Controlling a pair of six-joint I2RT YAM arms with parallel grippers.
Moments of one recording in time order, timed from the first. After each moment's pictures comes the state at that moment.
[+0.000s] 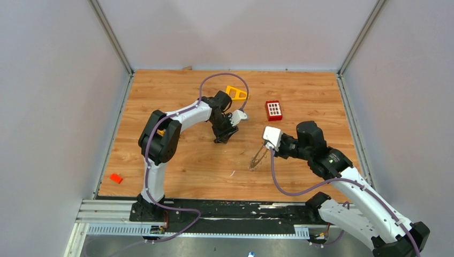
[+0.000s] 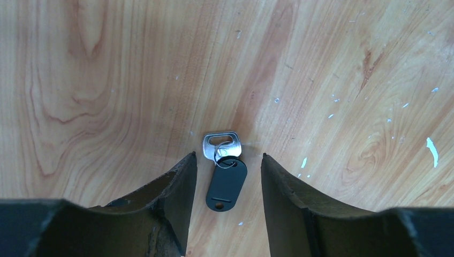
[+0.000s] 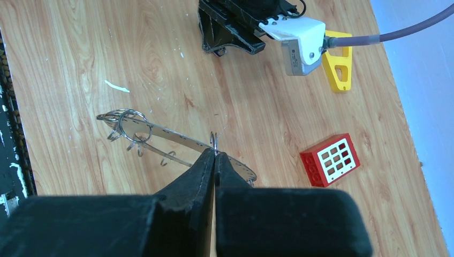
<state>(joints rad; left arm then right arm) -0.60 2.05 1.51 -0.74 0.37 0.59 0.60 0.80 0.78 -0.49 -0.39 -0.67</state>
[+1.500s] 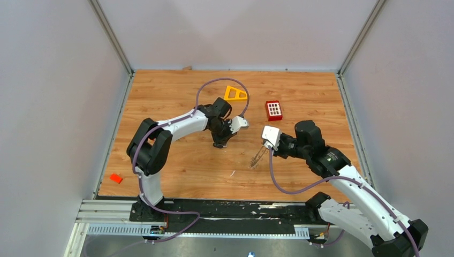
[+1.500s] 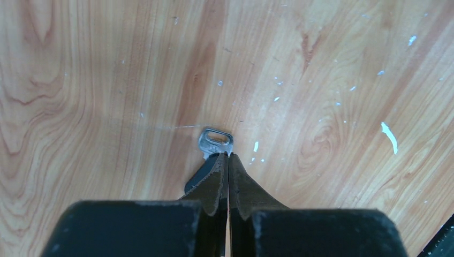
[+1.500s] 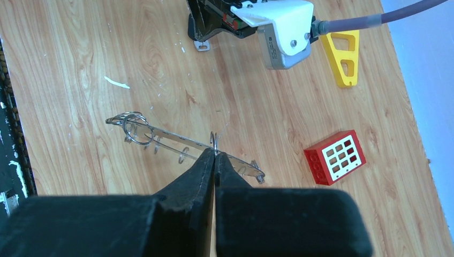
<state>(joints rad) -0.65 1.90 1.33 -0.65 0.35 0.55 0.59 0.82 0.78 -0.49 -0.39 -0.67</state>
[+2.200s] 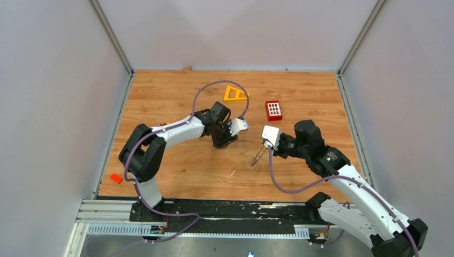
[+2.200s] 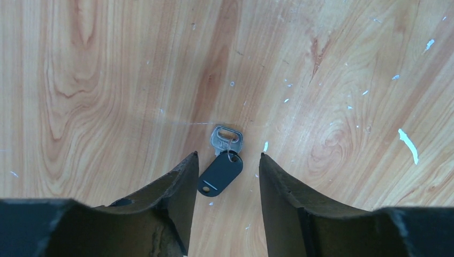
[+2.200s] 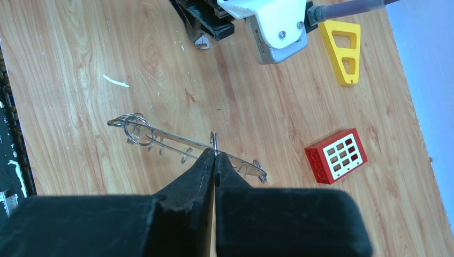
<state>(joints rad) -0.69 1.77 1.18 -0.48 0.25 0.55 0.59 0.83 0.78 -0.49 -0.39 -0.67</state>
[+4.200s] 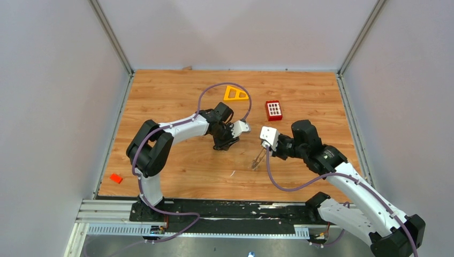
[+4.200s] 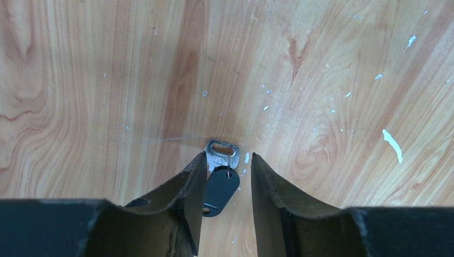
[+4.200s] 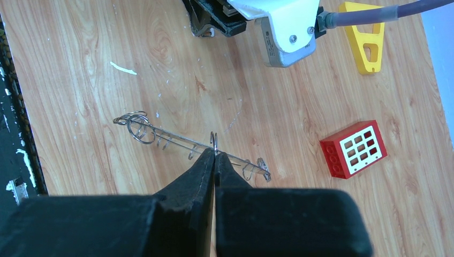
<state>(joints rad) -0.69 1.86 1.24 -0.54 0.32 0.56 0.59 0.86 0.77 -0.52 -0.39 -0.67</state>
